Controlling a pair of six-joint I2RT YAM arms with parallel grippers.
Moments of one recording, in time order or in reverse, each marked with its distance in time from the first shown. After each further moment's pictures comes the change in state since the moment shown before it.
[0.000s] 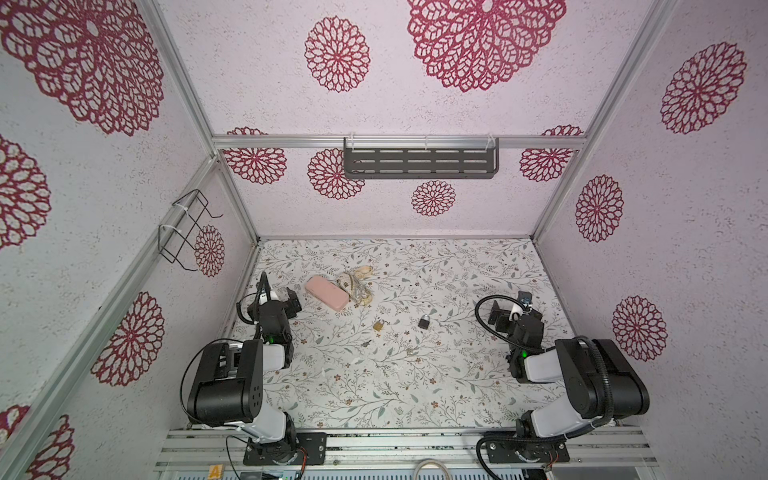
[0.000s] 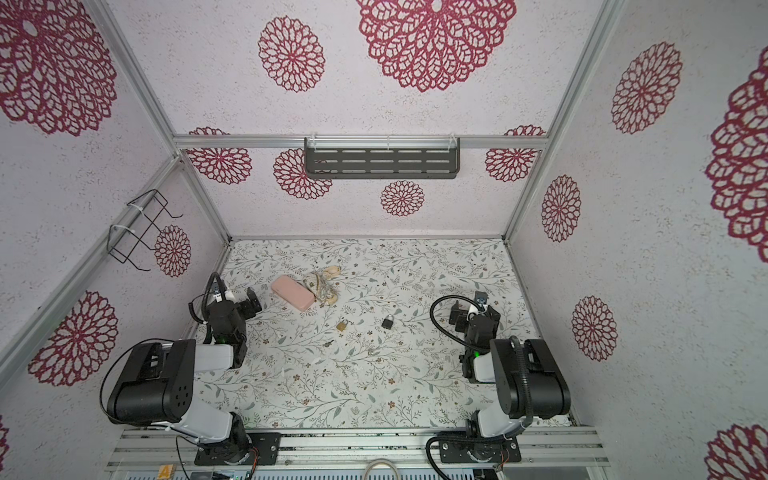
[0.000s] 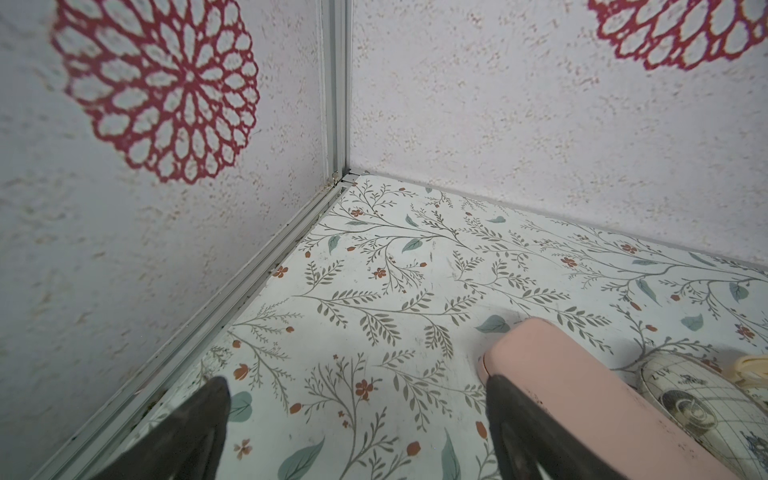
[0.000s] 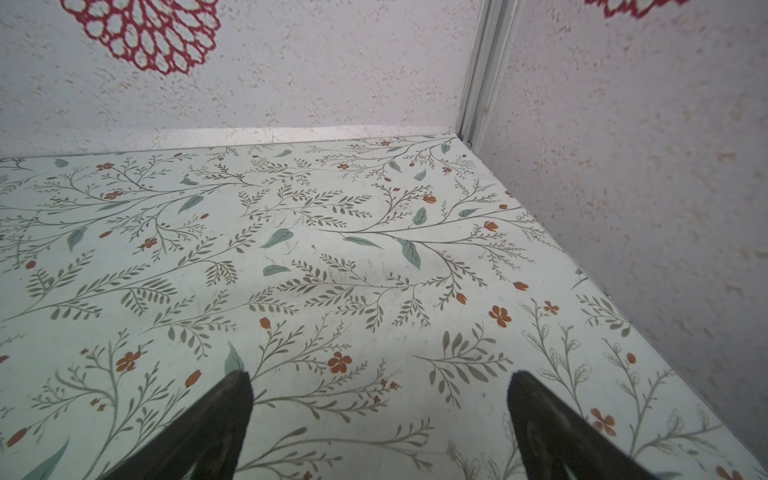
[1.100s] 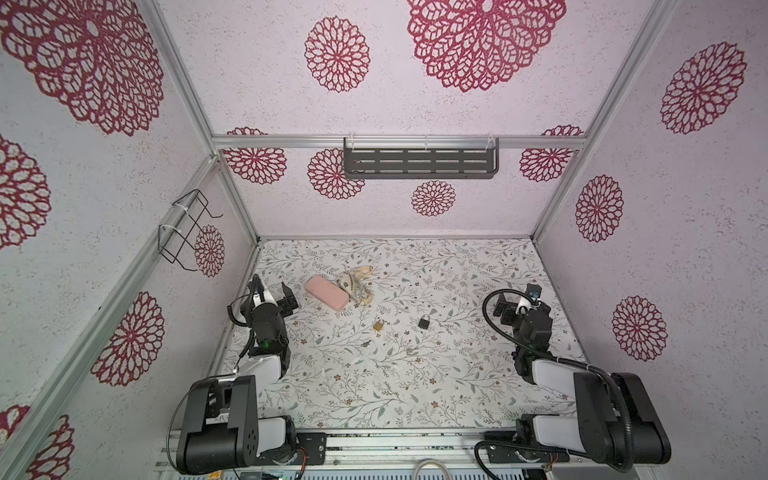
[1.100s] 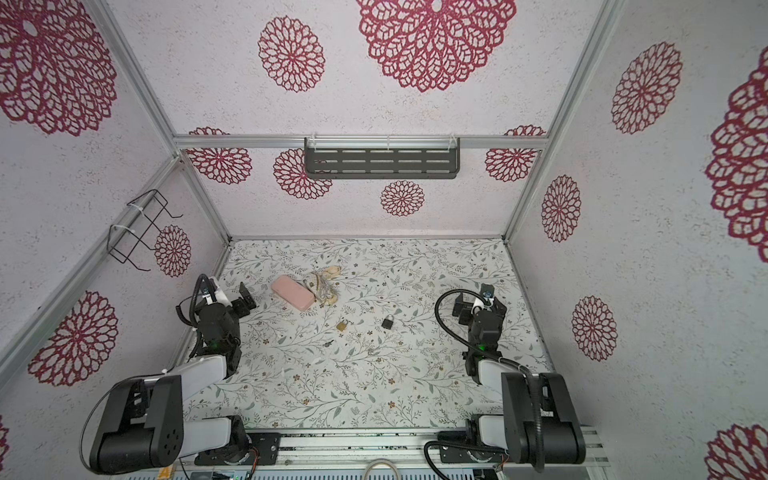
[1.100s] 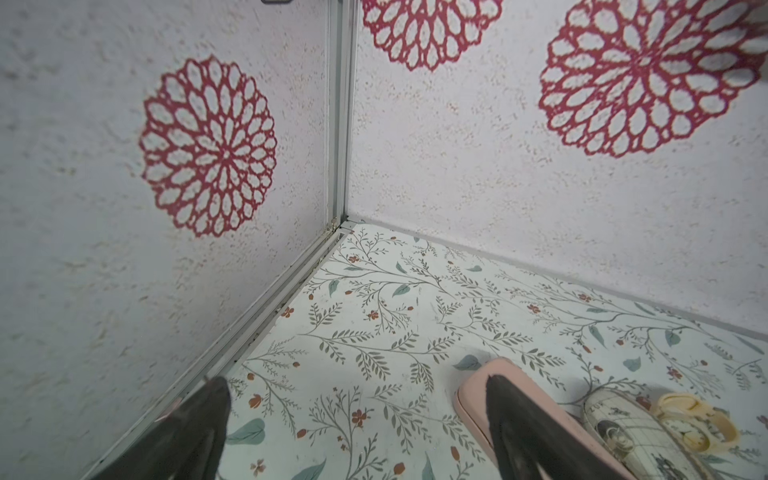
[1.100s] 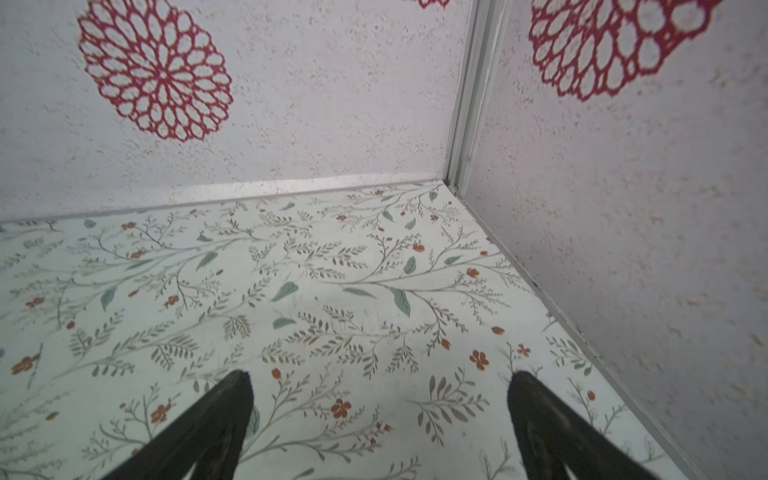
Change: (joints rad) left arm -0.006 -0.283 -0.037 -0.131 -0.001 -0.023; right arm 0.000 -0.278 0.089 -0.290 0.017 0.020
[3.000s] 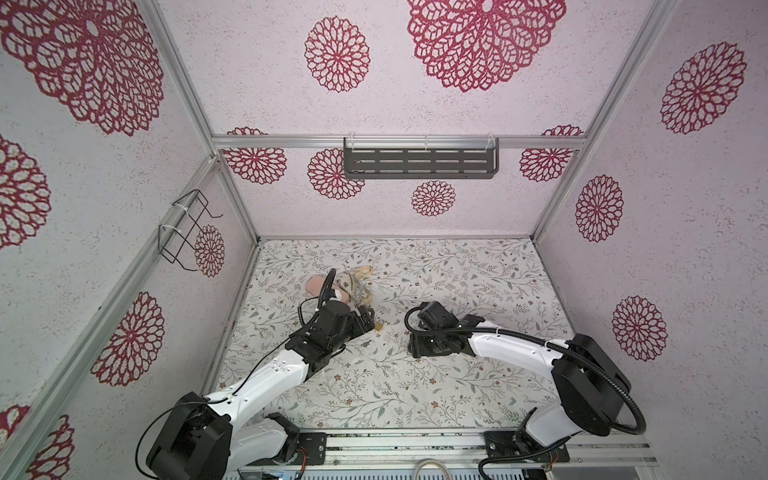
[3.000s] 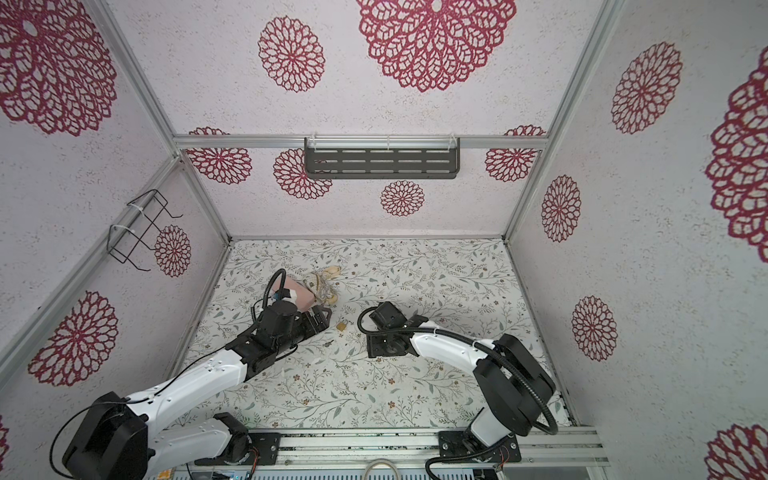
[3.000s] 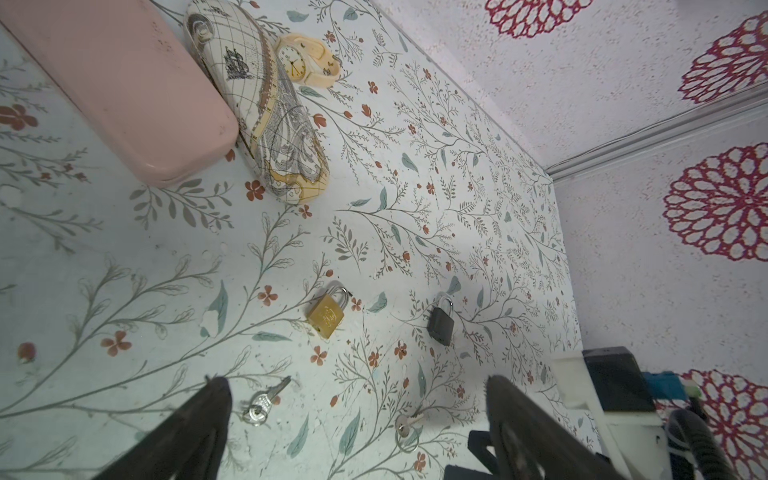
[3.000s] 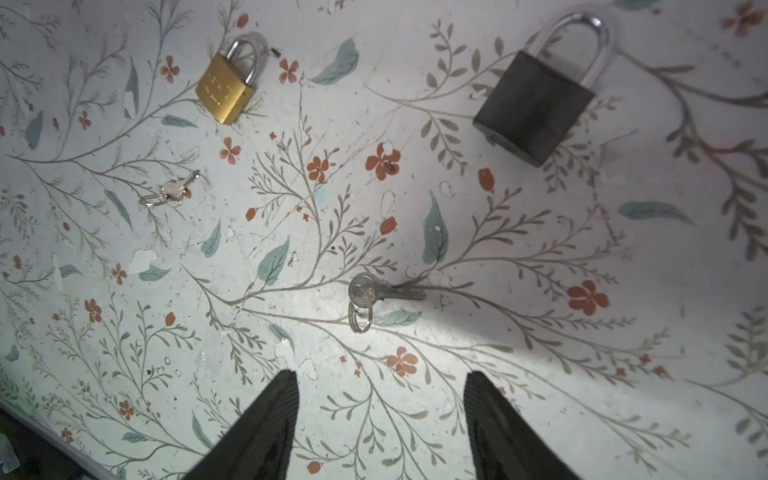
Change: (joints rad) left arm -0.668 -0.090 0.242 -0.821 0.227 -0.788; right arm 0.791 0.294 0.594 -1.222 -0.281 0.605
